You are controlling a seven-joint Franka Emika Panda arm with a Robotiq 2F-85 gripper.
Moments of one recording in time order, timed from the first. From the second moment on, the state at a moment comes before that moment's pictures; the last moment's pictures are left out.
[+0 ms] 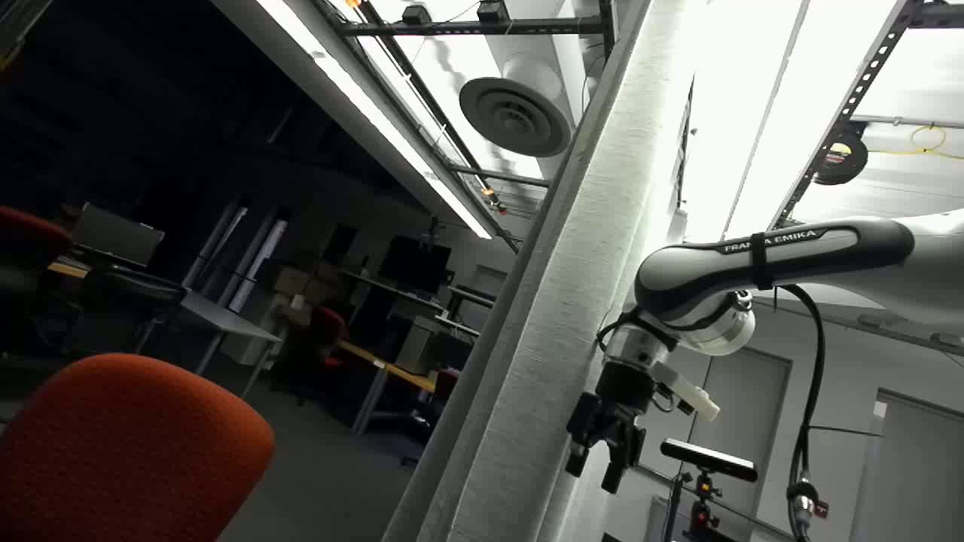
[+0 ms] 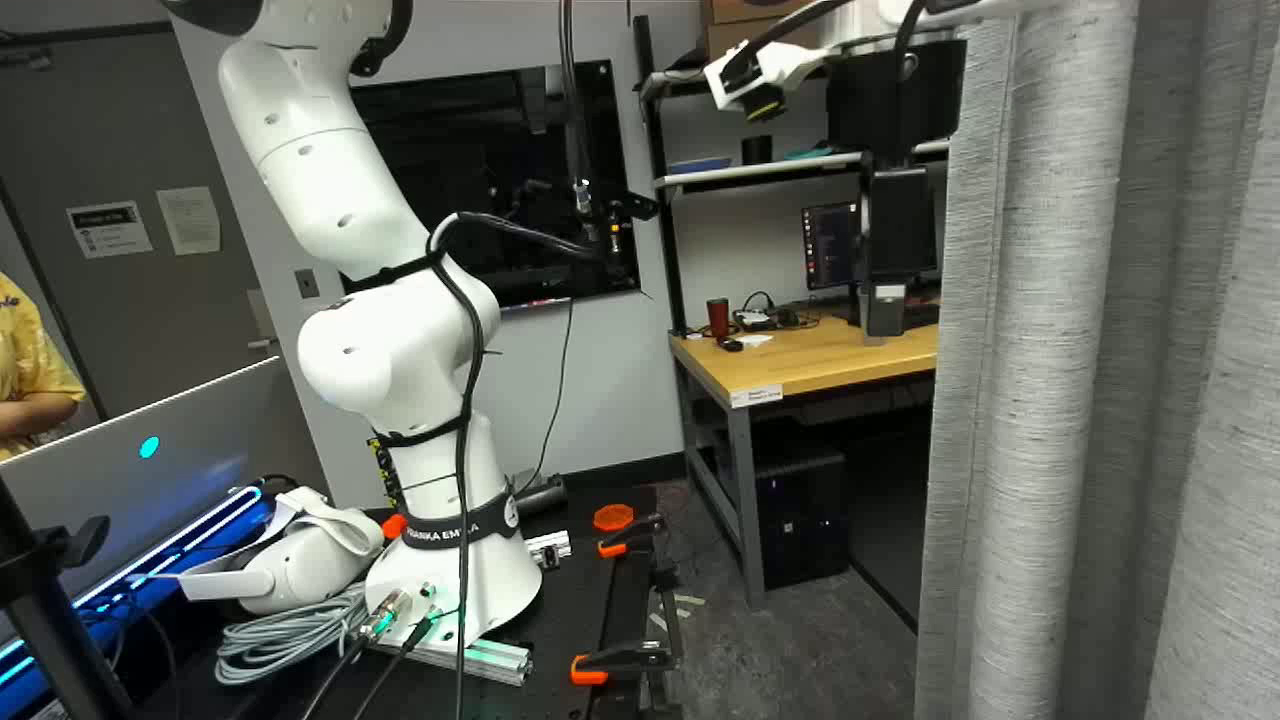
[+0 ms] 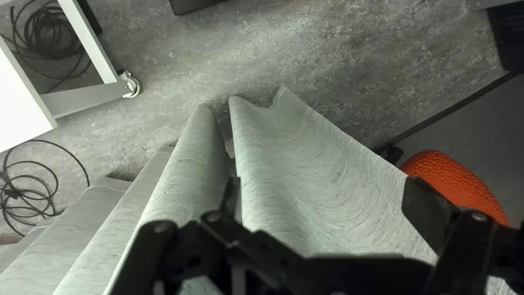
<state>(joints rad) -0.13 -0.29 -0.23 -2.21 0.03 1.87 -0.09</state>
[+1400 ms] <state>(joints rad) -0.13 -0.29 -0.23 -2.21 0.03 1.87 -0.09</state>
